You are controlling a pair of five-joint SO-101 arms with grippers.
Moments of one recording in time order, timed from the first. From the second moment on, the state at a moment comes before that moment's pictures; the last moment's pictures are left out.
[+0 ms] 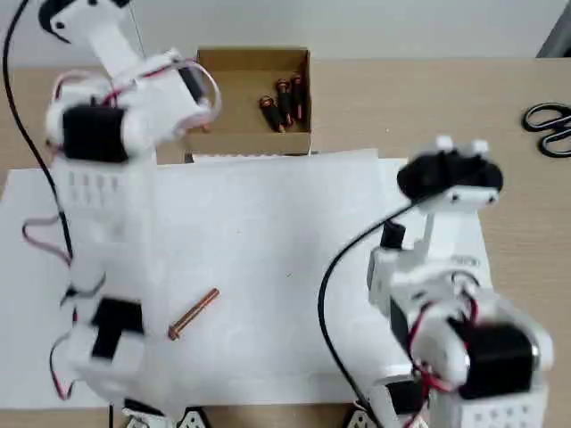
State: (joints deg) left arm 7.1 7.2 -54.5 99.4 38.1; right arm -11.4 -59.5 18.7 99.0 -12.0
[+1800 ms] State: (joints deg) left arm 13.5 -103.5 61.1 60.2 37.3; right arm -50.1 -103.1 75.9 55.4 2.7
